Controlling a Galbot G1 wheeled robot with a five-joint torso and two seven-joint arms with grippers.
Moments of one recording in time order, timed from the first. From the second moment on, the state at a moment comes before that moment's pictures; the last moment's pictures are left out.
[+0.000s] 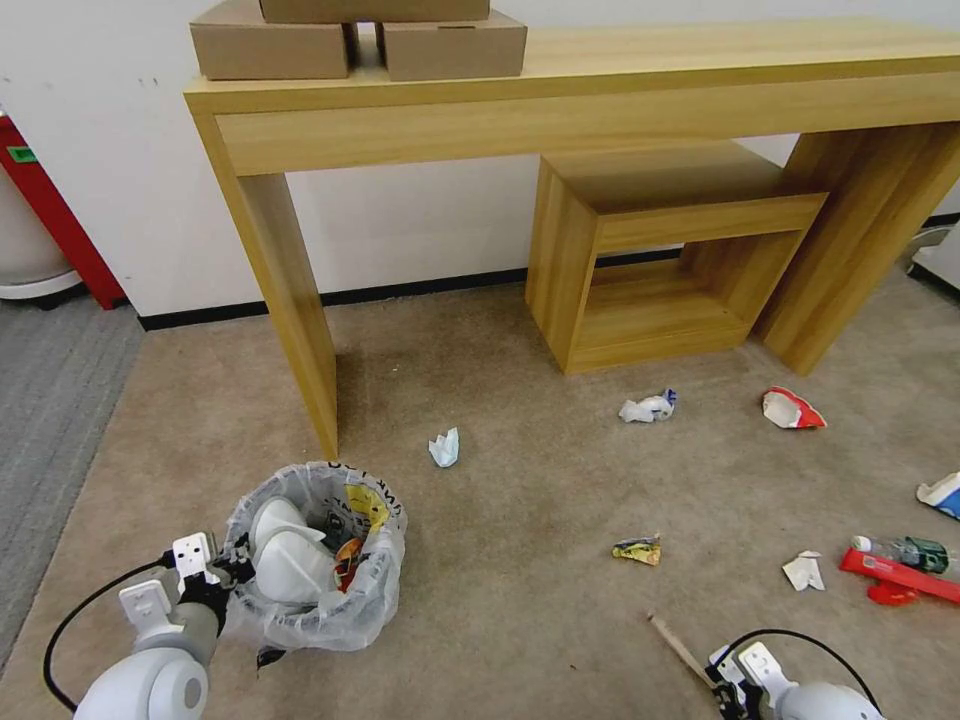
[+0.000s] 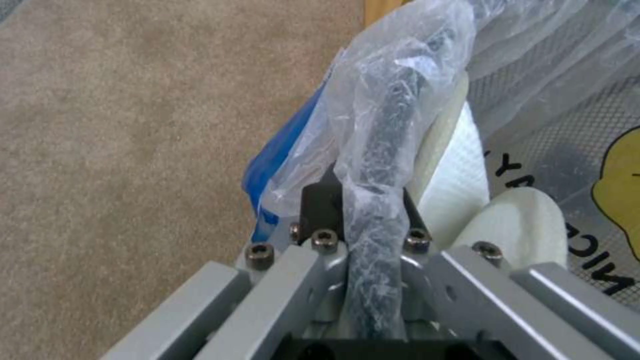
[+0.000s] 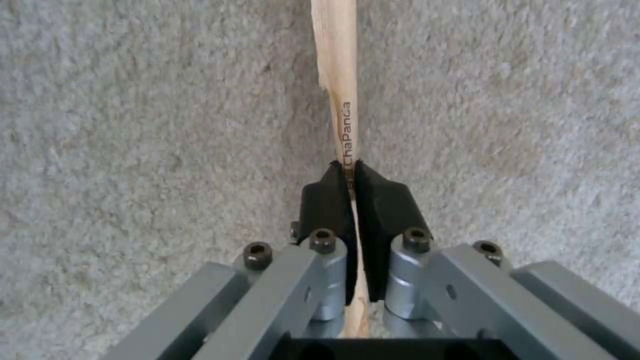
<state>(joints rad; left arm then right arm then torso) 1.56 -1.38 -0.82 -2.01 -0.50 0.51 -0.12 -1.43 0.66 0.08 1.58 0.53 -0.60 0.04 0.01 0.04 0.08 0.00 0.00</state>
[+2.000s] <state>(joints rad) 1.61 -1.41 -0.81 -2.13 -0.53 0.59 -0.16 -0.65 0.80 -0.41 1.86 0.75 0.29 -0.27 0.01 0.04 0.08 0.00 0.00</state>
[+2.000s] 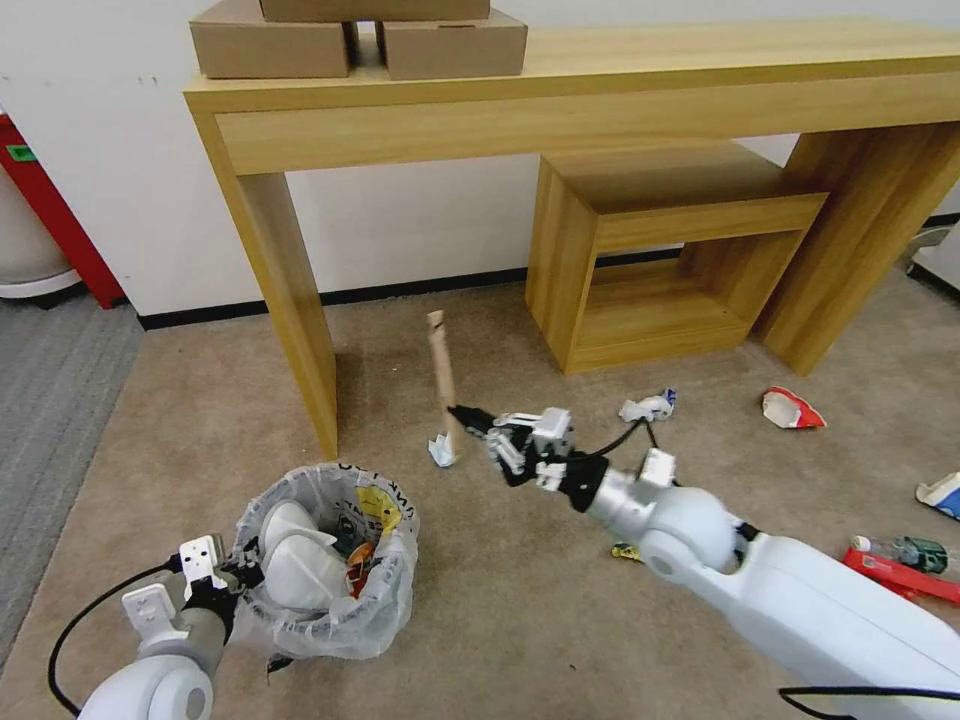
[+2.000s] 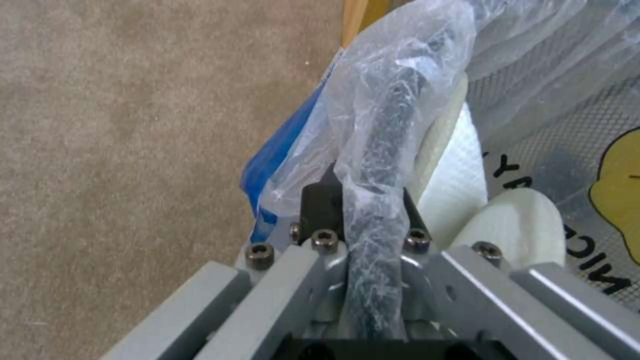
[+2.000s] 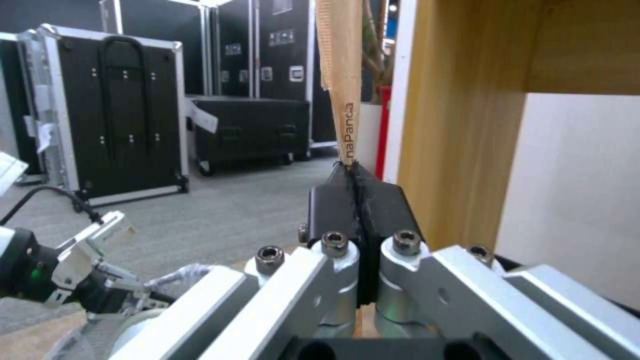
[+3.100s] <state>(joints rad) 1.62 -1.42 -0.80 -2.22 -0.60 0.63 -0.19 -0.56 0.97 -0.70 1.64 0.68 0.35 -0.26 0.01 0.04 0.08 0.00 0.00</state>
